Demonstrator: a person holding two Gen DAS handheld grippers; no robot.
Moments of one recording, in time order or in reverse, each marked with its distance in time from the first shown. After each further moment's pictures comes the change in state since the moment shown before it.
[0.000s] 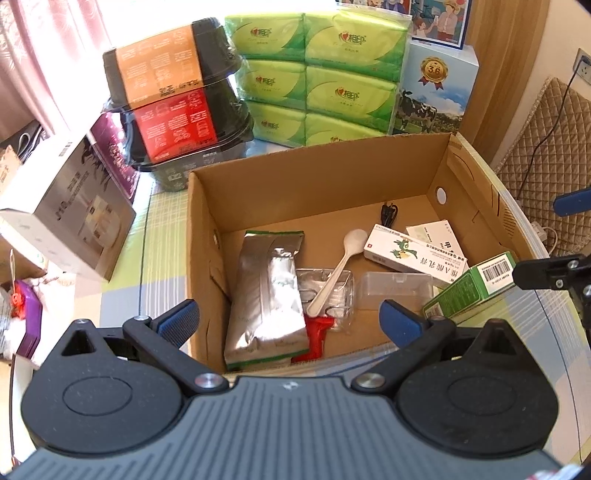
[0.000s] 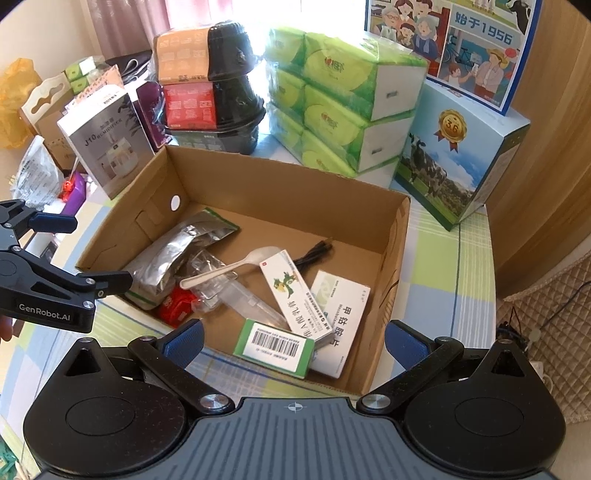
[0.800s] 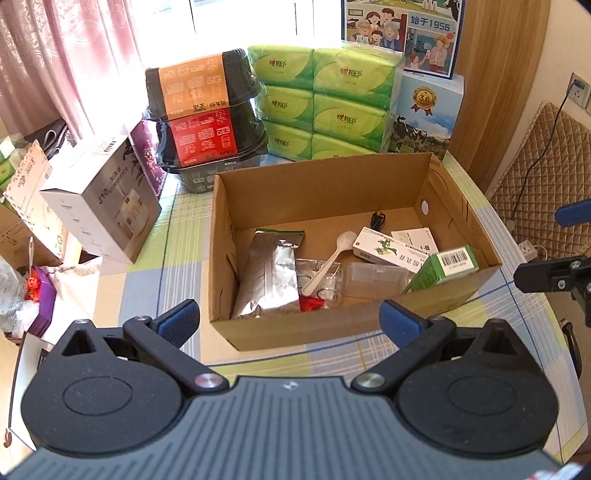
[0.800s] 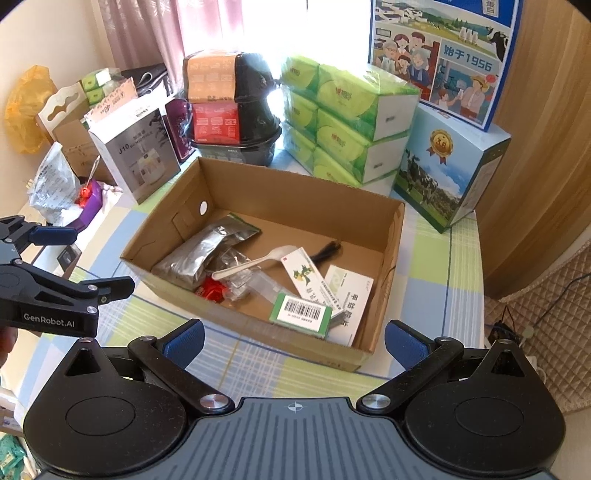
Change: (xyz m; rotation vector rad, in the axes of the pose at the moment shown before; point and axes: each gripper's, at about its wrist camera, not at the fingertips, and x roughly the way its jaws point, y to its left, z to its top) left arm -0.075 -0.011 -0.035 -0.054 -0.072 0.036; right arm -0.066 0.027 -0.026 -0.001 -0.046 0.006
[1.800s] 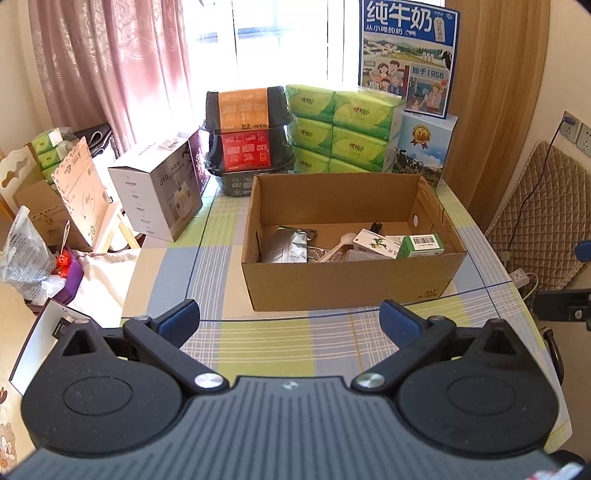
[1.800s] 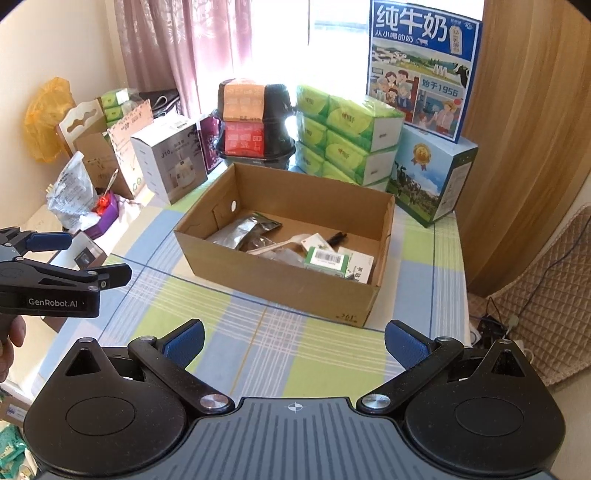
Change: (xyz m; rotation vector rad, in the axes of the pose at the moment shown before) left arm -0.117 -0.007 -0.084 -0.115 -0.142 0.054; right arm -0.101 0.057 -0.096 -0.009 -0.128 -0.036
